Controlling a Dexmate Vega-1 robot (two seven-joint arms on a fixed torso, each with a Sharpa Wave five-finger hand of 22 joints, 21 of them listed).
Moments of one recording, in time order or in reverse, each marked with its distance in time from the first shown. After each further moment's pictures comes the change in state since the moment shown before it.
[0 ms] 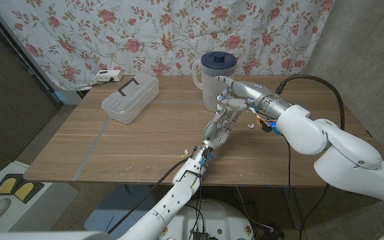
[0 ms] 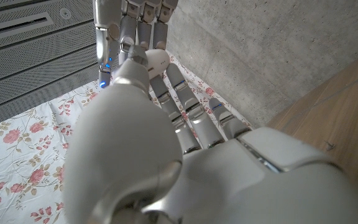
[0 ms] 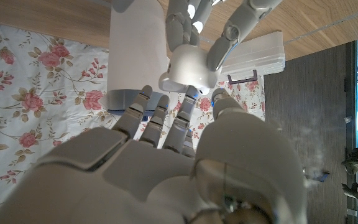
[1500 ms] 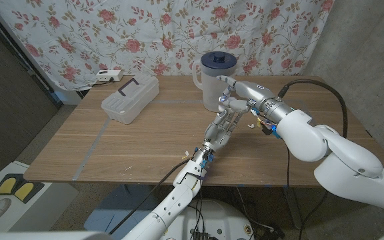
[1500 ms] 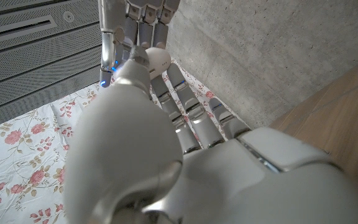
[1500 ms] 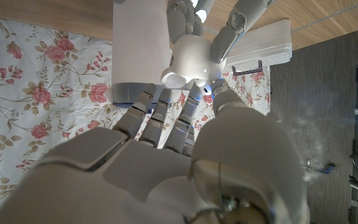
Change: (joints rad) left arm 0.012 -0.001 0.007 -0.008 -0.006 -0.004 -0.018; left_hand 0.003 0.003 0.000 0.000 0.001 -0.002 0.002 -0.004 -0.001 -0.002 0.002 -0.005 0.000 -0.007 0.007 0.001 0.004 0.000 0.000 0.000 0.000; right arm -0.062 0.014 0.012 -0.010 -0.032 0.000 -0.077; right_hand 0.134 -0.005 0.025 -0.058 -0.017 0.093 -0.044 0.003 0.002 -0.019 -0.031 0.235 0.217 0.088 -0.003 0.067 0.098 0.048 -0.045 0.015 0.000
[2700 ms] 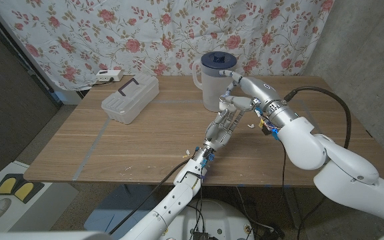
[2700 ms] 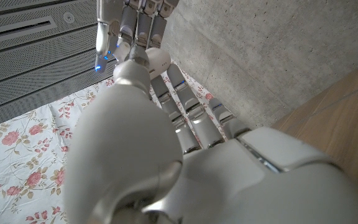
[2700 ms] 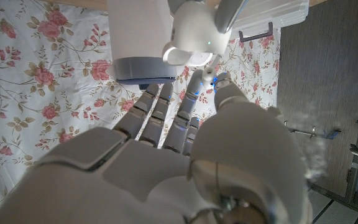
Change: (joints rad) left arm -0.011 0.000 0.004 0.005 -0.004 0.011 -0.004; left_hand 0.000 0.000 0.004 -0.004 0.000 0.002 -0.002 0.000 -0.001 0.002 -0.002 -0.006 0.000 -0.002 0.002 -0.001 -0.004 0.000 0.000 0.000 0.000; right arm -0.108 0.054 0.069 0.061 0.012 0.143 -0.210; right_hand 0.044 -0.032 -0.023 0.011 -0.026 0.121 -0.030 0.019 0.000 0.056 0.020 0.061 0.025 0.042 0.000 0.035 0.040 0.014 -0.025 0.000 0.005
